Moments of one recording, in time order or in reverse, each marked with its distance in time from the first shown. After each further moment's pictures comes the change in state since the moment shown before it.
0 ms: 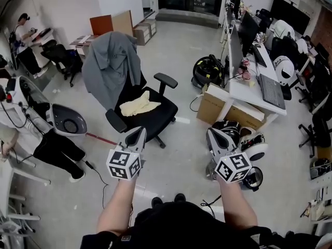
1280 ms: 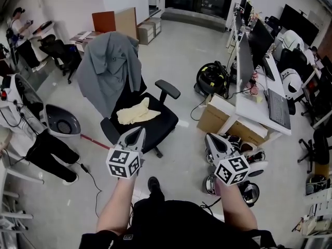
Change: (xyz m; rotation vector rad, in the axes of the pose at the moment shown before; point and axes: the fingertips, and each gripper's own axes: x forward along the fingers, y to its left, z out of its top) left arm 0.119 0.083 -0.012 -0.063 0.016 0.044; right arm 0.128 -0.065 -0.018 0.007 0.095 0.057
